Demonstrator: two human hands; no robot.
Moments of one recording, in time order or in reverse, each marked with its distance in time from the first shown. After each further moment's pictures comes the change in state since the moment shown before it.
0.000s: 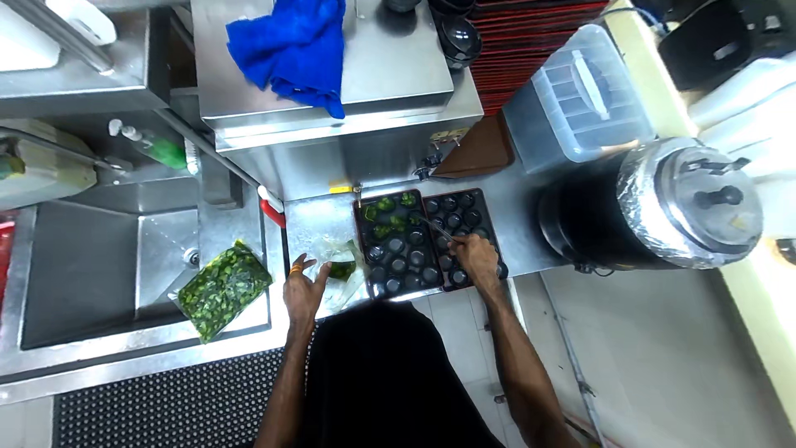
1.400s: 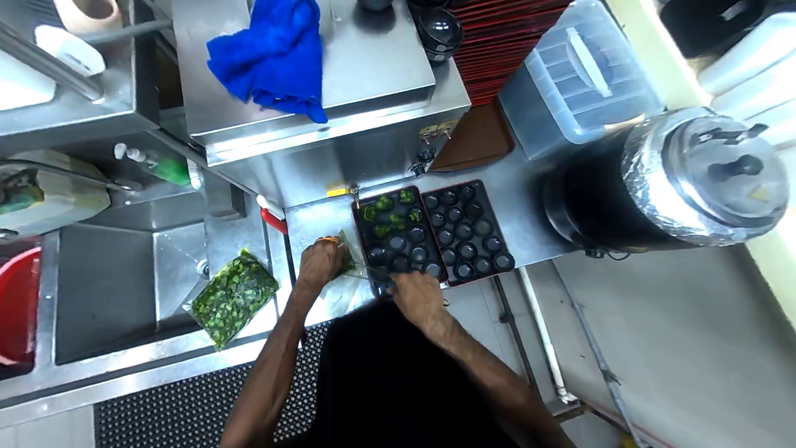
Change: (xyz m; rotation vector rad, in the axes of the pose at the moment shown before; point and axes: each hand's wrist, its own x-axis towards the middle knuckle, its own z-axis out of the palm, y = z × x) left_hand 0.069 0.057 0.006 0.547 -0.450 0.456; right_hand -0.133 -0.096 0.026 -0.252 -0.321 -0.402
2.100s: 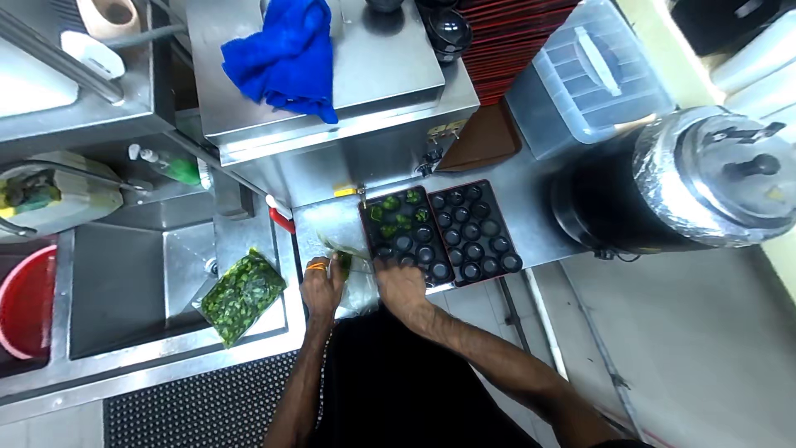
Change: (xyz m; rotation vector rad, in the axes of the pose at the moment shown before) left_hand -0.058 0.009 0.052 -0.232 0.831 -0.177; right_hand 0.013 -0.046 0.000 -0.128 0.178 -0.130
